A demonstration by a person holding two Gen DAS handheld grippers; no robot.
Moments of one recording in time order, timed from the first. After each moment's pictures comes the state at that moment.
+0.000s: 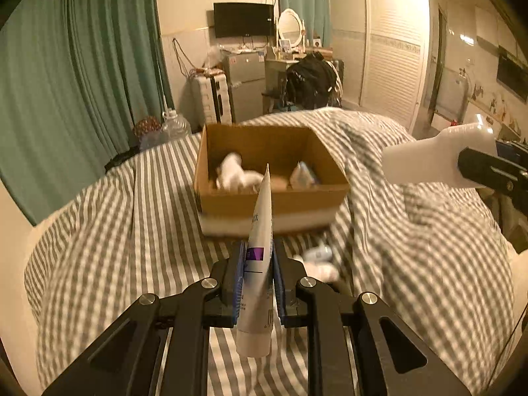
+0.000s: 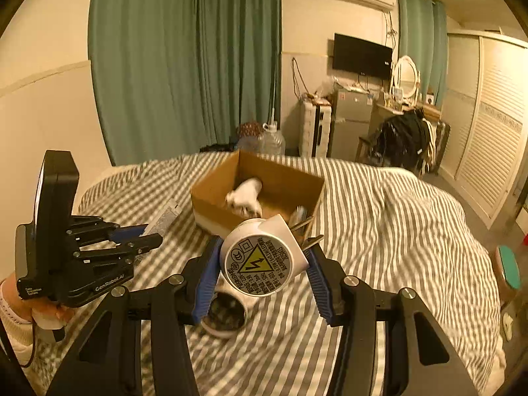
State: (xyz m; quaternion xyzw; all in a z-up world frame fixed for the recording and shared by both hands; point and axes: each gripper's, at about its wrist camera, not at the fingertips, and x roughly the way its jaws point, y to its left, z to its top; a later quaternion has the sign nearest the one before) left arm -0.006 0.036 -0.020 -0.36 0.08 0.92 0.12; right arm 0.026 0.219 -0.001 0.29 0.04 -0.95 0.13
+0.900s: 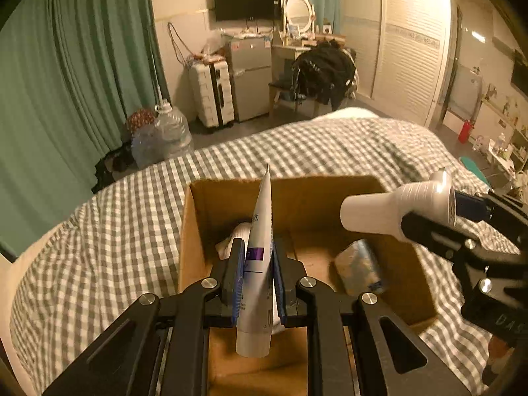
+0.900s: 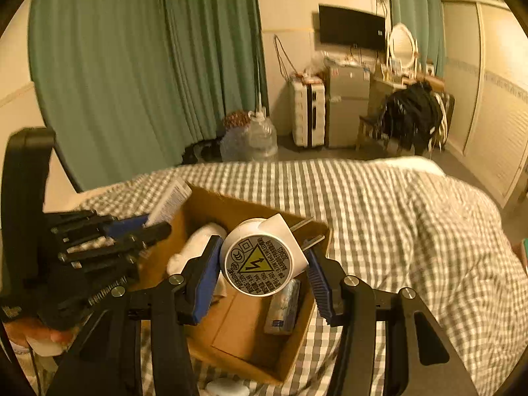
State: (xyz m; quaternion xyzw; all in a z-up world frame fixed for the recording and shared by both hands) left arm -0.225 0.062 -0.064 -0.40 0.08 0.91 0.12; right arm -0.207 0.216 -0.054 0.34 0.00 -0.93 0.12
